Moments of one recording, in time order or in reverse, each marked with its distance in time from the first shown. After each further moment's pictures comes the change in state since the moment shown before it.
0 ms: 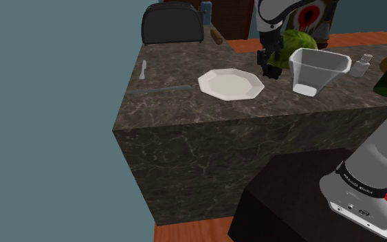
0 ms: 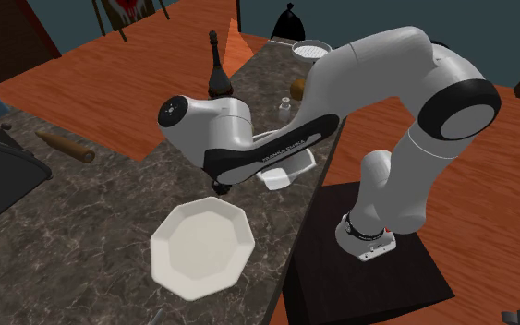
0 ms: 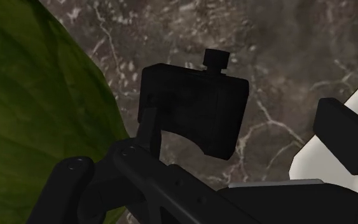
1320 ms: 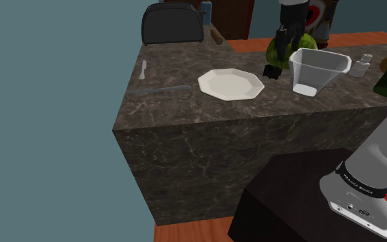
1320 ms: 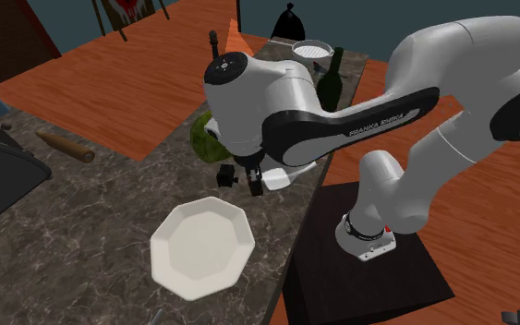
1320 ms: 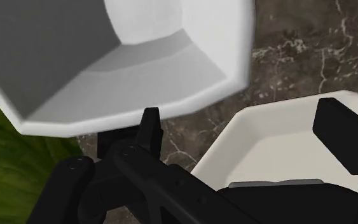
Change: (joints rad) arm 0.065 -0.366 0.042 -0.114 0.150 -0.204 0.005
